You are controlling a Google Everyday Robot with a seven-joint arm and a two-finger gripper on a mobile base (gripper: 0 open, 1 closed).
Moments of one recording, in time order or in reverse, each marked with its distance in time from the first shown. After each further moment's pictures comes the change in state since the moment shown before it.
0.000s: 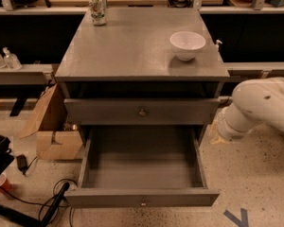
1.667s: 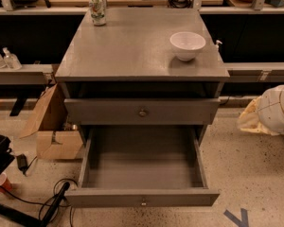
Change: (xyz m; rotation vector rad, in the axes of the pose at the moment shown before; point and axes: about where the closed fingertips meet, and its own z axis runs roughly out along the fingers) arm 0.010 0.021 -0.185 0.250 -0.037 -0.001
